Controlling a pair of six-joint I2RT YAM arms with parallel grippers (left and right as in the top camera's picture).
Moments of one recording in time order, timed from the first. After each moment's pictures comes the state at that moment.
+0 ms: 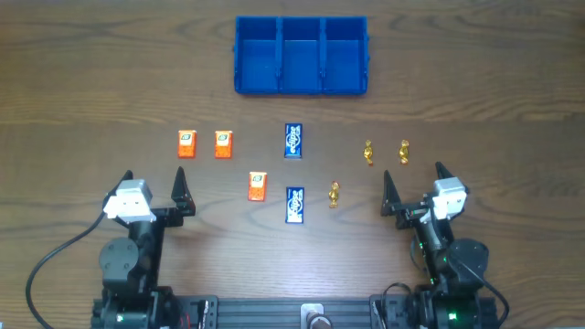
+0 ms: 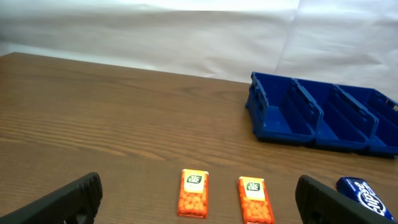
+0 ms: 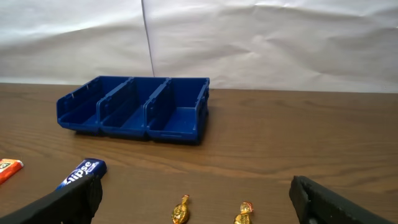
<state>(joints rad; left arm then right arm) -0.05 0.02 0.03 -0.13 -0.03 -0.14 0.03 0.01 0.01 -0.07 -0.16 0.05</state>
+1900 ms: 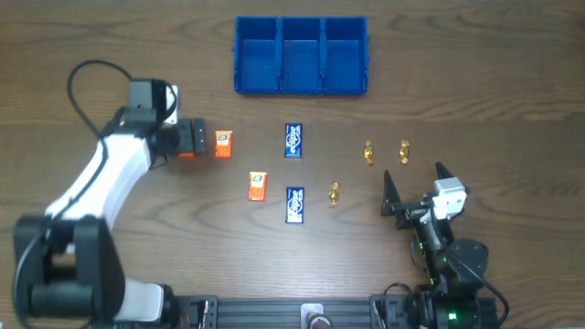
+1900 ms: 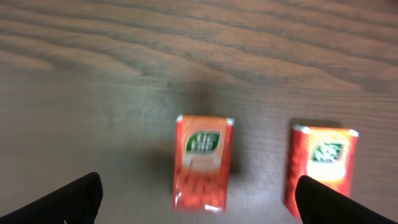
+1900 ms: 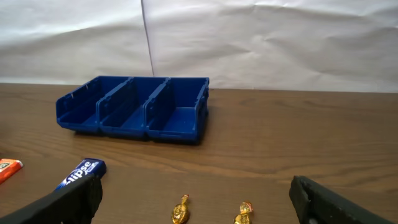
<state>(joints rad) -0.04 1.63 0.97 -0.49 0.00 -0.10 0.03 0.01 0.01 -0.07 -0.16 0.05</state>
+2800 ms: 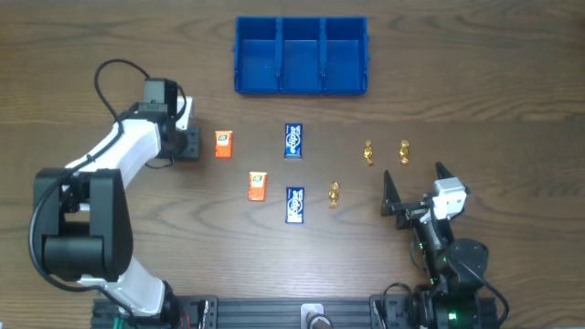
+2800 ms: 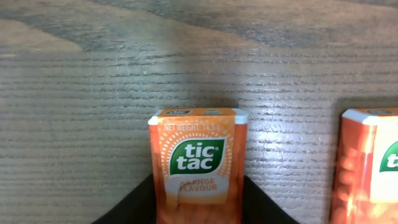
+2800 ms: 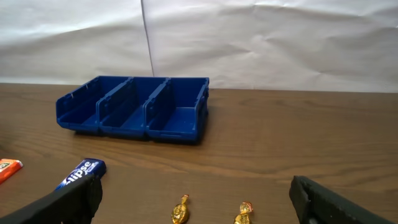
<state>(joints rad) -0.04 1.81 1.01 -0.51 0.03 -0.01 0.03 0.01 0.01 -0.07 -0.16 0.05</state>
